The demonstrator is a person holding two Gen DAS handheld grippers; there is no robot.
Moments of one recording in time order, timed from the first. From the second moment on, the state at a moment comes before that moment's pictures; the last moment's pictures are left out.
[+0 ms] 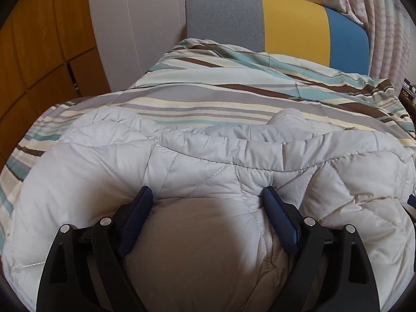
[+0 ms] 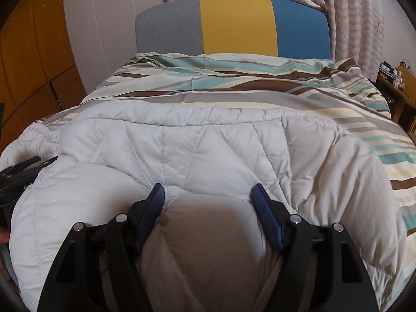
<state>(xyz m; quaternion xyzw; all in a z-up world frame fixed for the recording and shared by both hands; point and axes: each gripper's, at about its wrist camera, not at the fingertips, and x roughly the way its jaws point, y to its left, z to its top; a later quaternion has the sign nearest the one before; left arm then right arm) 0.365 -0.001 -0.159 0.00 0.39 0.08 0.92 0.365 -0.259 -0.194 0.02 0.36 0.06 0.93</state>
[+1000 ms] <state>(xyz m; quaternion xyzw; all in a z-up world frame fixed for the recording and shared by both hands) 0.291 0.020 -0.139 -0.04 0.38 0.05 0.92 0.359 -0.249 -0.193 -0.01 0.36 0.04 0.93</state>
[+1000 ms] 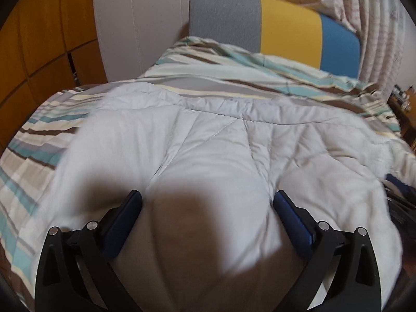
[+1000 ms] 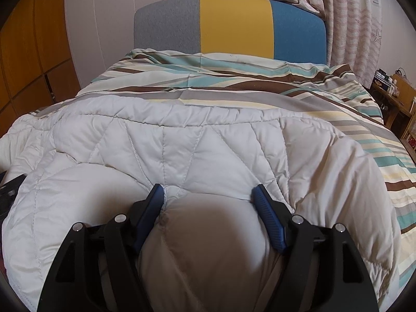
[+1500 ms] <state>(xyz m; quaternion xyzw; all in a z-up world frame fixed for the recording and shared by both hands) 0.191 0.060 -0.119 -0.07 0.32 0.07 0.94 0.306 -0.245 -0.173 -0.01 0.35 0.03 0.93</state>
